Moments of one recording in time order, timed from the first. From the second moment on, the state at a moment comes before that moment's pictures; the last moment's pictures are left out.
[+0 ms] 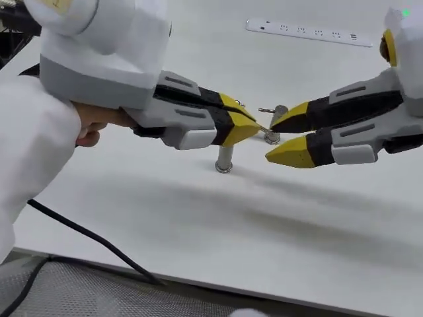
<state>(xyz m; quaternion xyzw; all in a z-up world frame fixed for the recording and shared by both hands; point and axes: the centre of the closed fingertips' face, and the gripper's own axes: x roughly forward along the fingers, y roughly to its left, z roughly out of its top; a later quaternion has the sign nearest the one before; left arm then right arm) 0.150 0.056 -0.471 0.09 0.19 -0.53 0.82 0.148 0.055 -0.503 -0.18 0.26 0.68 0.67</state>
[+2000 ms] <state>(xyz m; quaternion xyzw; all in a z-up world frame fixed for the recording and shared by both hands) 0.174 0.081 -0.517 0.13 0.21 -0.49 0.84 0.173 0.044 -0.531 -0.25 0.28 0.65 0.66</state>
